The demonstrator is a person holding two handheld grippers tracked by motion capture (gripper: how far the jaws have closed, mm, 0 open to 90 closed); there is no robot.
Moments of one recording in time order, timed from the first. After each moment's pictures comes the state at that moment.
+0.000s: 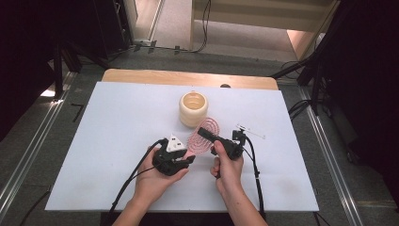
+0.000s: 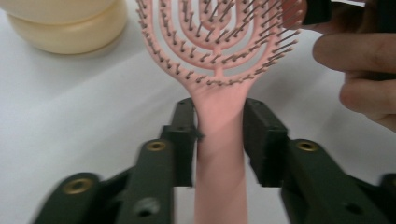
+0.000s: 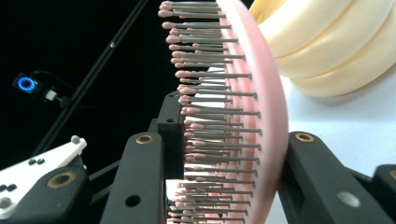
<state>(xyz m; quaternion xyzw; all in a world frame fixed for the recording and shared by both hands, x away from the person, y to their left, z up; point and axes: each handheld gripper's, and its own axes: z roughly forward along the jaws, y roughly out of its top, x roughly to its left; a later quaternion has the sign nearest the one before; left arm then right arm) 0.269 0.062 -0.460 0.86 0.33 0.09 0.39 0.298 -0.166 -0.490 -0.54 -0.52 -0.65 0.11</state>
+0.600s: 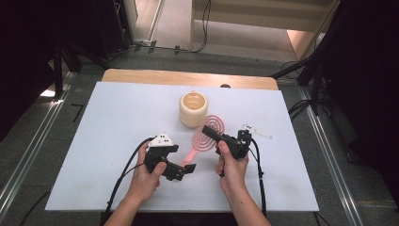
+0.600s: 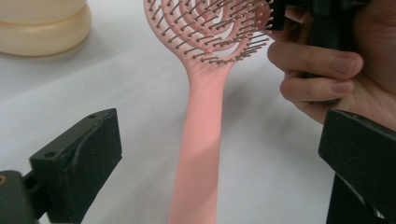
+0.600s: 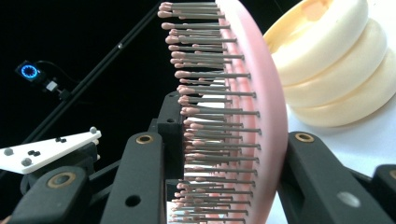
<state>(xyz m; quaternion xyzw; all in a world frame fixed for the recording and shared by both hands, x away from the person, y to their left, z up) 0.276 0.091 -0.457 0.82 0.32 -0.01 0.47 0.293 -0.179 -0.481 -0.50 -0.53 -0.68 0.06</state>
